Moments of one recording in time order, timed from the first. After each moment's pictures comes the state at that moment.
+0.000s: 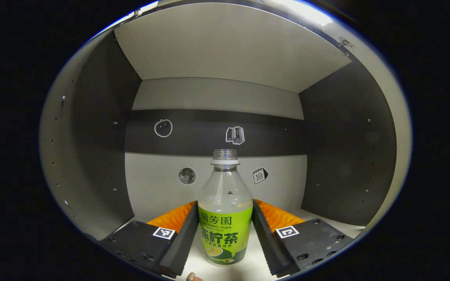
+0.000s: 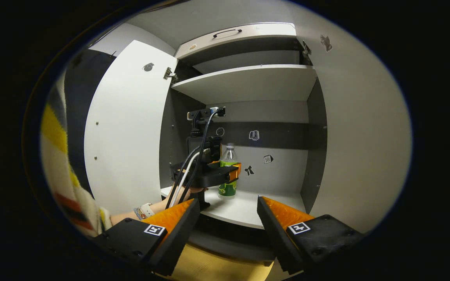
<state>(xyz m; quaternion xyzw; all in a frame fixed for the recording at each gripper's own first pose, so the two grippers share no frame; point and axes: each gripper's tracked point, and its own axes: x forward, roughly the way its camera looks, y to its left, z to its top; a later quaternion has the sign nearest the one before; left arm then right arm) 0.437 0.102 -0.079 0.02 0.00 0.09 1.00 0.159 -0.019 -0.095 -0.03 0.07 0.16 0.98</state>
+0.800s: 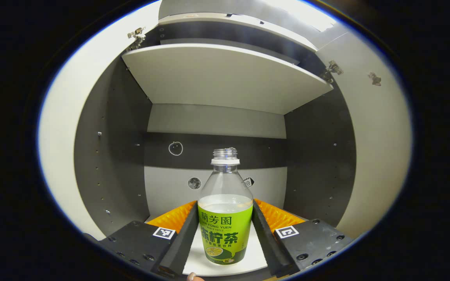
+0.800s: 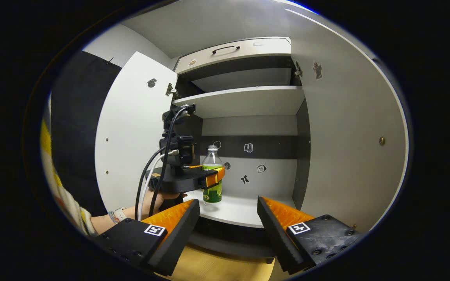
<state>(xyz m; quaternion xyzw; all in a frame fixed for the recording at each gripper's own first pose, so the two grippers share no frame) 0.325 0.074 -0.030 0.02 -0.02 0.07 1.00 0.104 -0.014 -0.053 -0.02 0.04 0.12 0.99</state>
